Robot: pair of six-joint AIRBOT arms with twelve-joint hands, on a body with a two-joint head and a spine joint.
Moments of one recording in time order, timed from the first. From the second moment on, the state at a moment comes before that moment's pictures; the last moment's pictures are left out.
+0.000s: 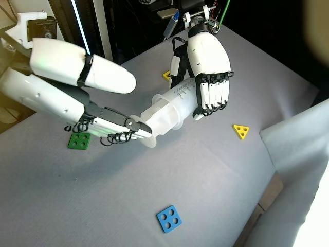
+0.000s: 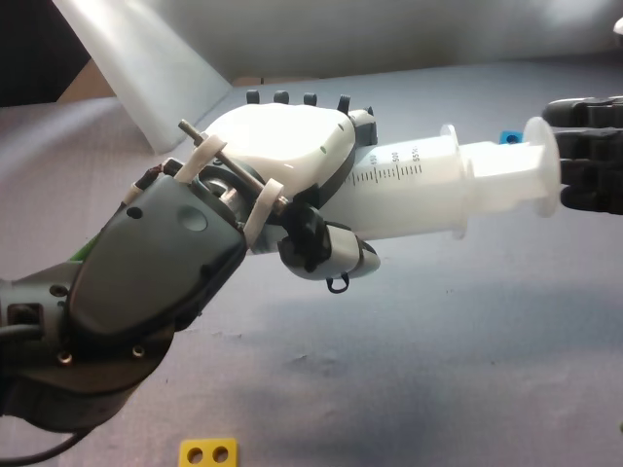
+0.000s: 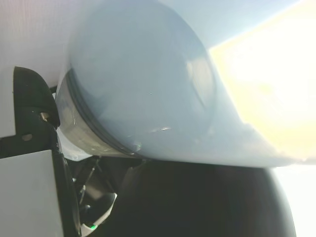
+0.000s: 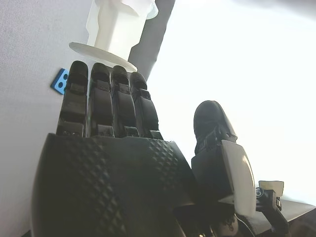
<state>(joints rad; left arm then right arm) 0.50 -1.18 0.78 -1.15 -0.79 1.96 -0.41 -0.49 0.67 0.63 -0.15 0.19</state>
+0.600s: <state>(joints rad) 0.50 -1.17 0.78 -1.17 -0.80 1.96 -0.38 -0.60 0.67 0.64 -0.14 0.18</state>
